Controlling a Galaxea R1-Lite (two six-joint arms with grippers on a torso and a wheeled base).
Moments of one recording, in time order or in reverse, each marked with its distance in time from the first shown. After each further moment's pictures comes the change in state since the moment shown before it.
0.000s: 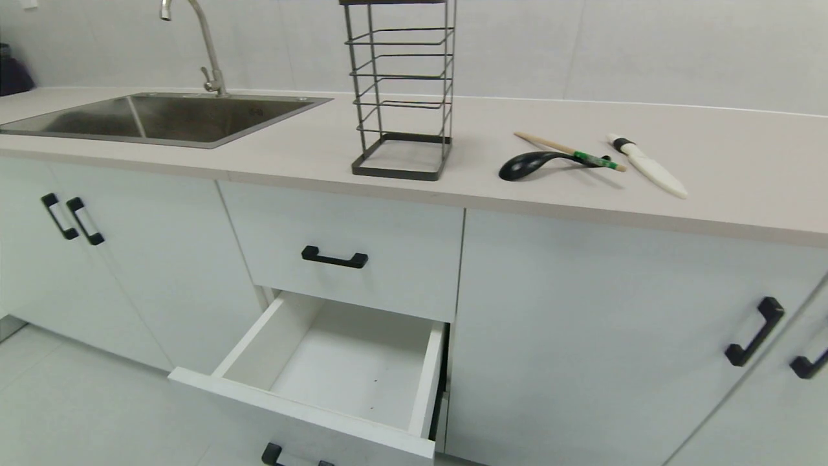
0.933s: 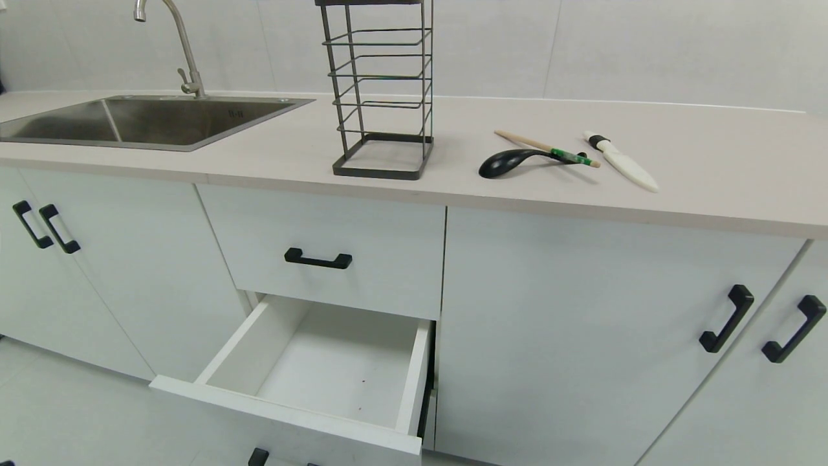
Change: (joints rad) left arm 0.007 0.072 -0.005 -0.062 -0.114 0.097; right arm 0.000 0.000 0.000 -0.001 0.001 0.000
